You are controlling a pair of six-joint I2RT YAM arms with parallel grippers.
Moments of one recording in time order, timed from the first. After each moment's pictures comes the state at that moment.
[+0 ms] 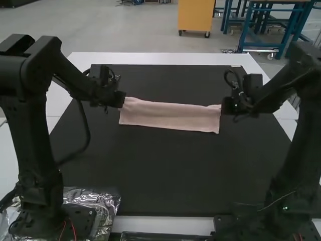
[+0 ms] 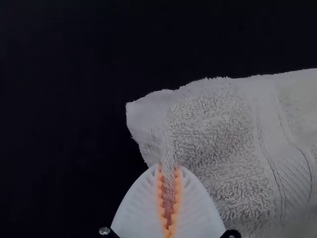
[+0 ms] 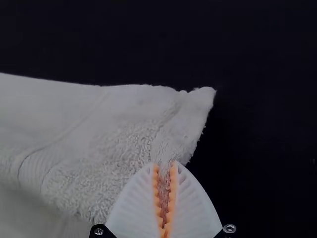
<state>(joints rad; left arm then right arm) -0.11 1.89 0.99 0.24 0.13 0.10 0.06 1.86 0.86 0.33 -0.29 0.02</state>
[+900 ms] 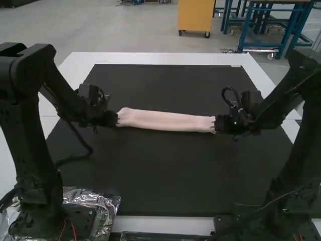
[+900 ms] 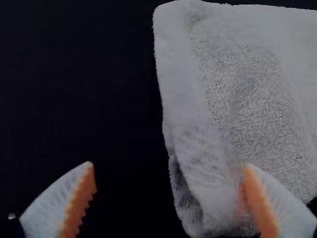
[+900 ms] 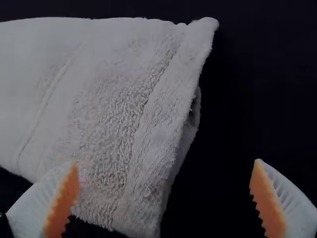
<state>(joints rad) -0.04 1.83 0.69 0.39 0.13 0.13 0.09 1.79 0.63 0.35 -0.35 0.07</state>
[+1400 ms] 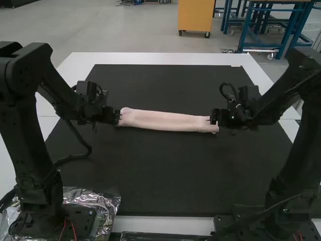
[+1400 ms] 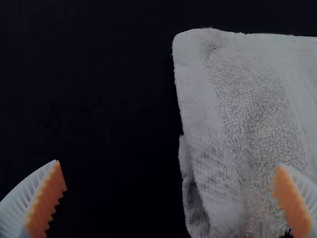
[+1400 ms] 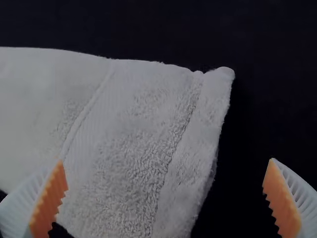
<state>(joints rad) -0.03 1.79 0.70 0.41 0.12 0.11 0.12 1.79 0.68 0.36 -0.34 0.10</state>
